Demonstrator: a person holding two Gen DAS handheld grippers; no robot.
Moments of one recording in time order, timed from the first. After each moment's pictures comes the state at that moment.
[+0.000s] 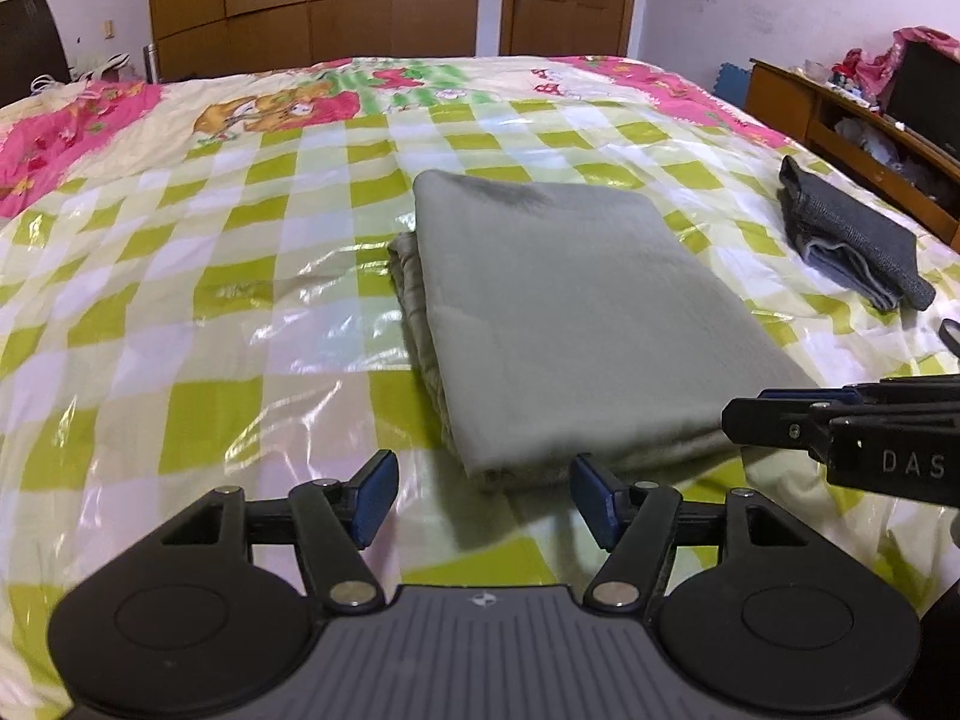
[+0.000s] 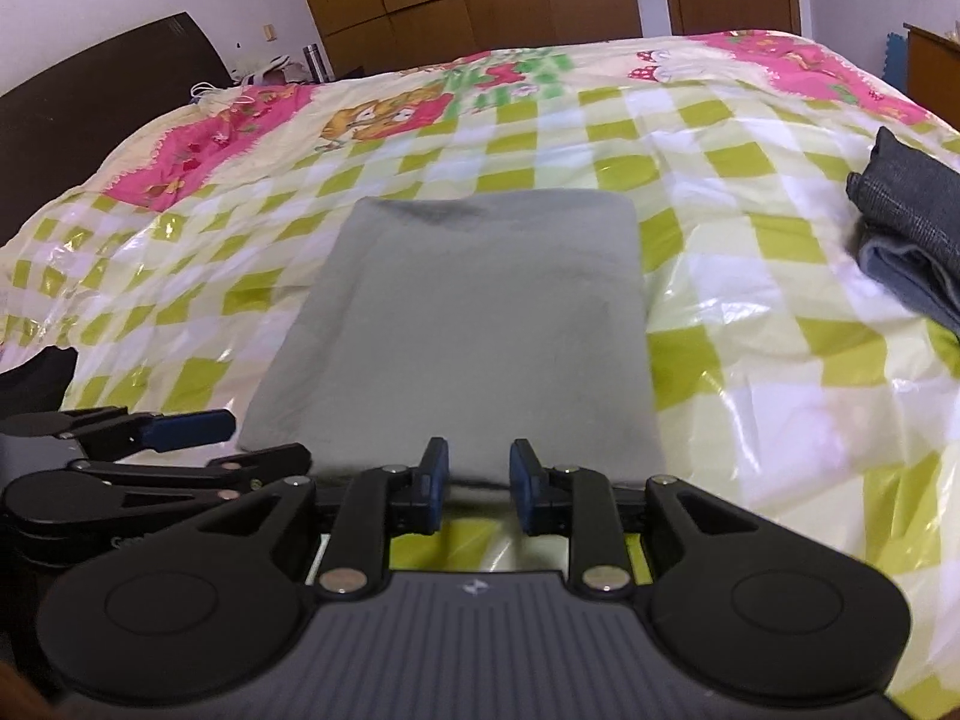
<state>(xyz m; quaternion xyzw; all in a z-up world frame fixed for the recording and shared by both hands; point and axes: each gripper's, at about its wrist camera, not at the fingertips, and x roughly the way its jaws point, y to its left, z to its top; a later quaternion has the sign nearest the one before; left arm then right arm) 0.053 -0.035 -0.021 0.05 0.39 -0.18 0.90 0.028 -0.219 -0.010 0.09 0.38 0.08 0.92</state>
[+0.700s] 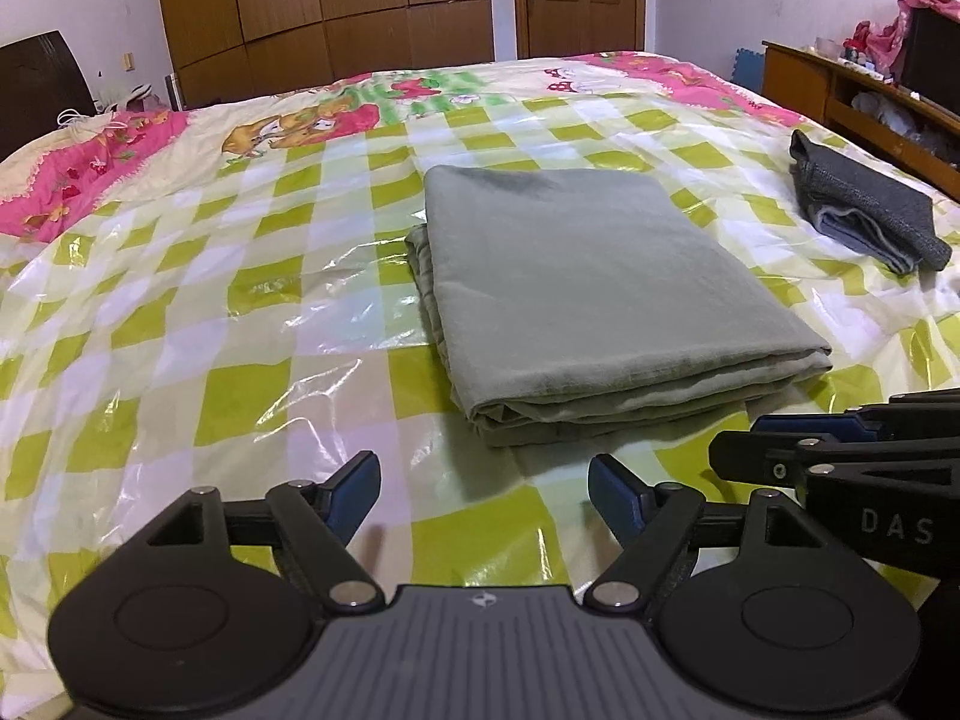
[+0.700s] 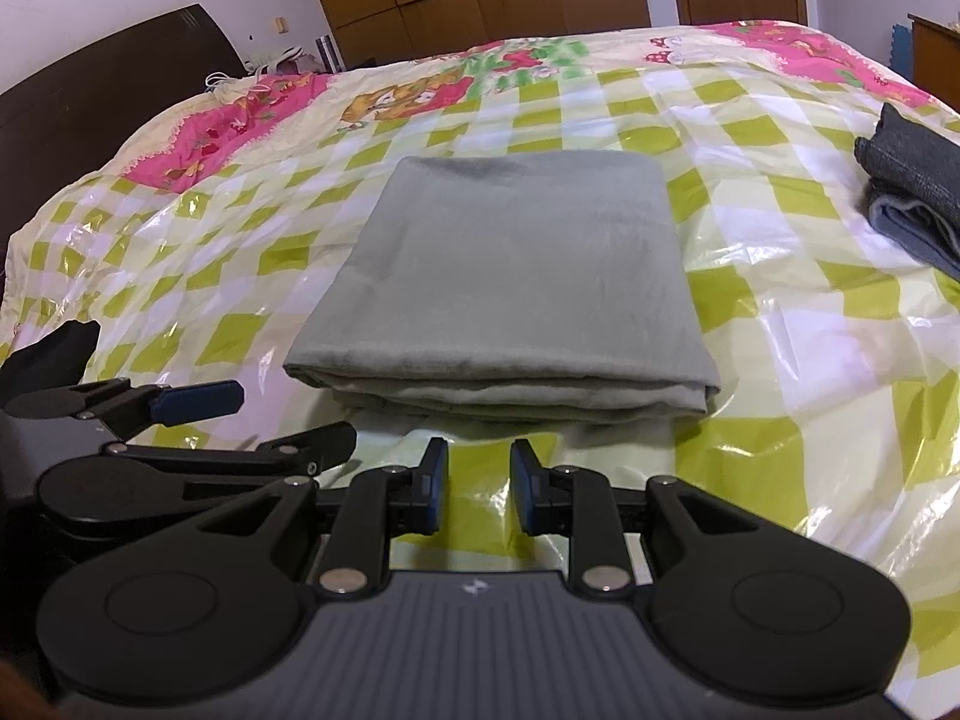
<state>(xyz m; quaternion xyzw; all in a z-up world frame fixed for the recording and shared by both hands) 0.024 -0.043 -0.020 0.09 0.38 -0.14 0.91 -0.003 -0.197 -0.022 0.10 0.39 0.09 0.91</state>
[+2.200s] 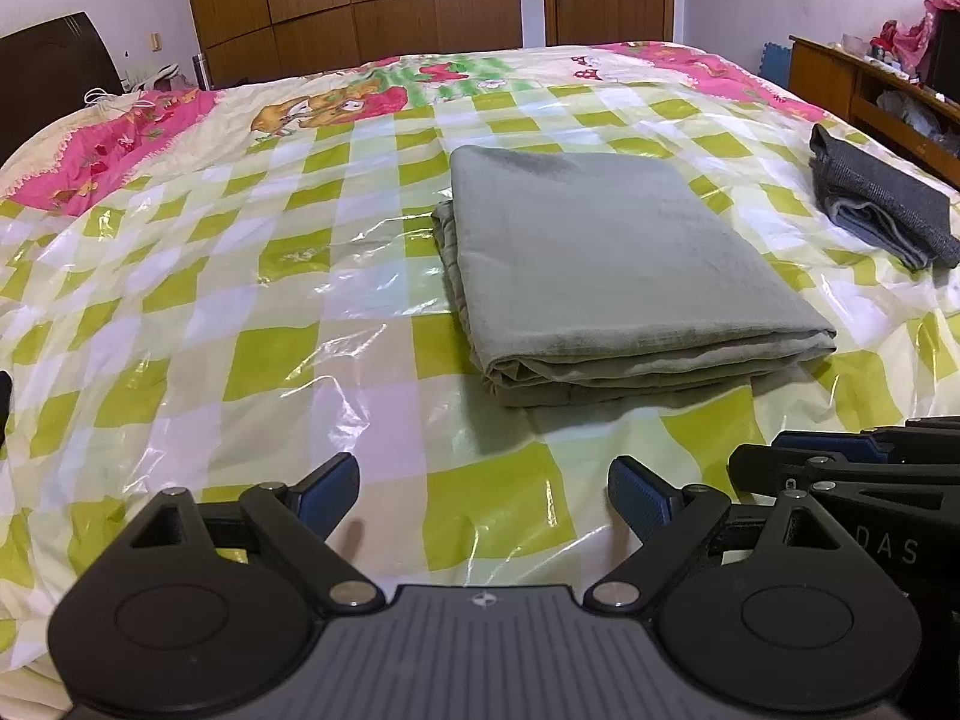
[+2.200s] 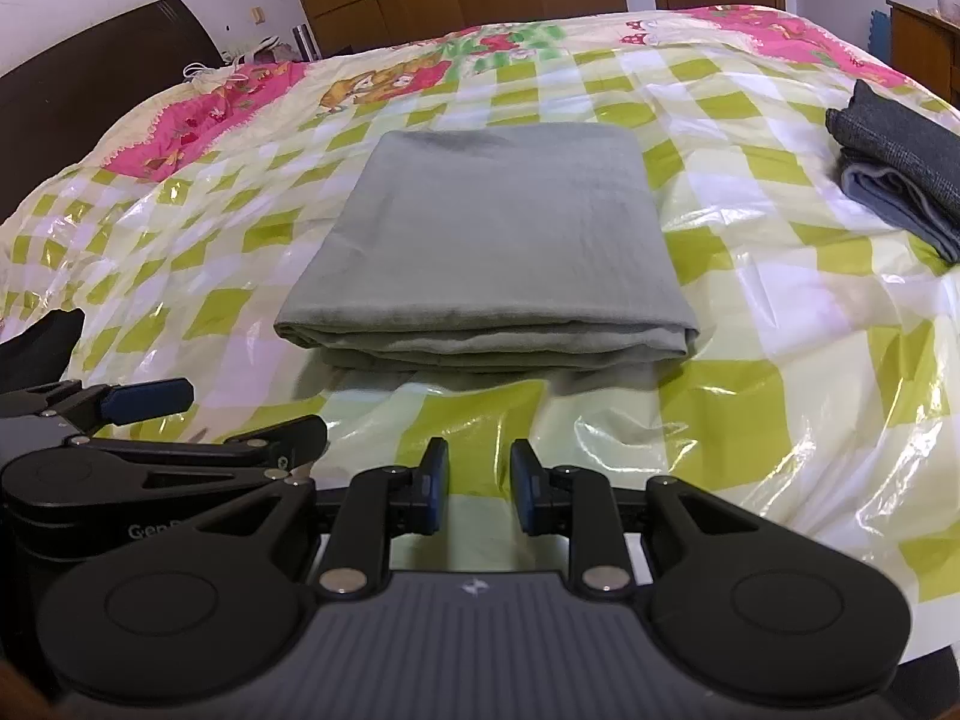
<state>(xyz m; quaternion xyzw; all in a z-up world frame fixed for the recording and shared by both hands) 0.010 -0.038 -0.018 0.09 0.39 -0.12 0.91 -0.018 -0.193 -0.026 0.10 0.40 0.06 0.91</state>
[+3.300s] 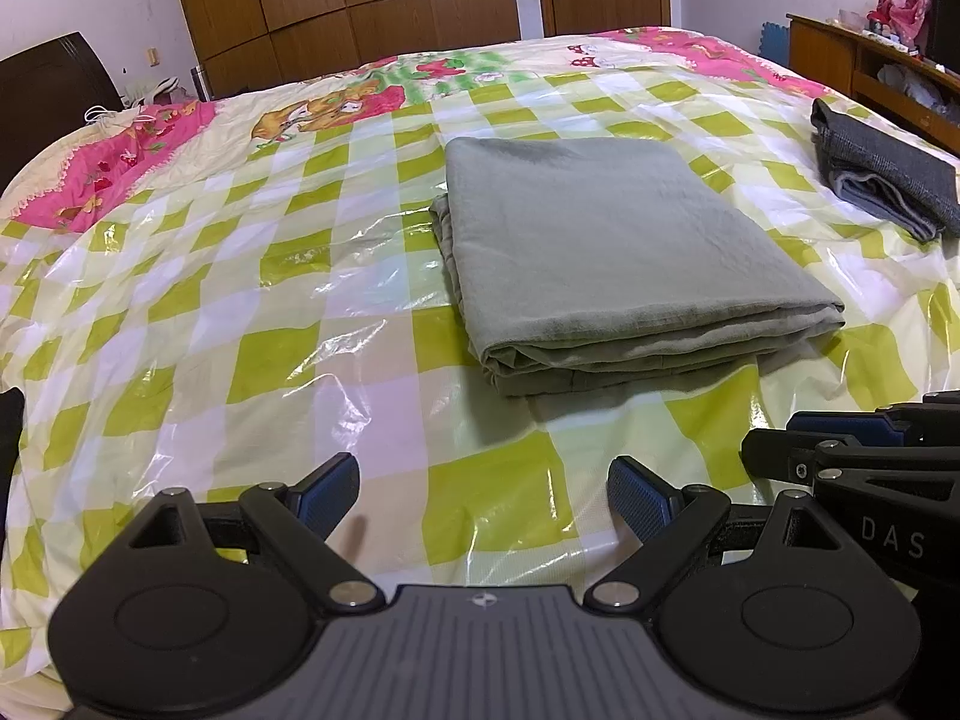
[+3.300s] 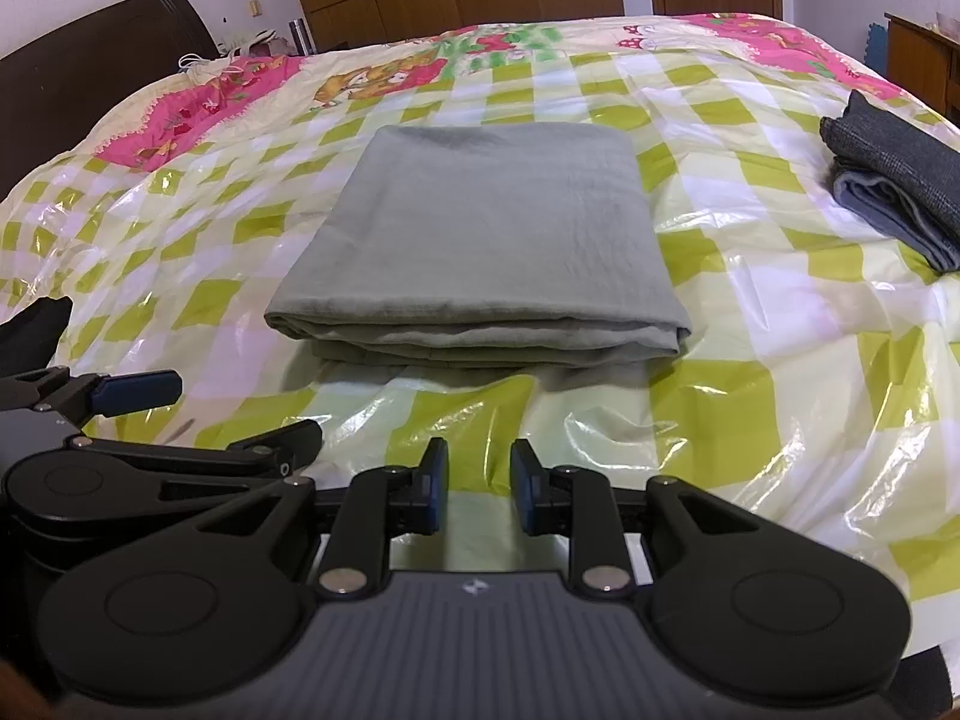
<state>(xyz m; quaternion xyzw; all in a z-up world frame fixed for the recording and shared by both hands) 0.008 -0.045 -0.023 0.11 0.39 -0.11 0.91 -0.020 -0.189 -0.027 0.08 0.40 0.05 0.91</state>
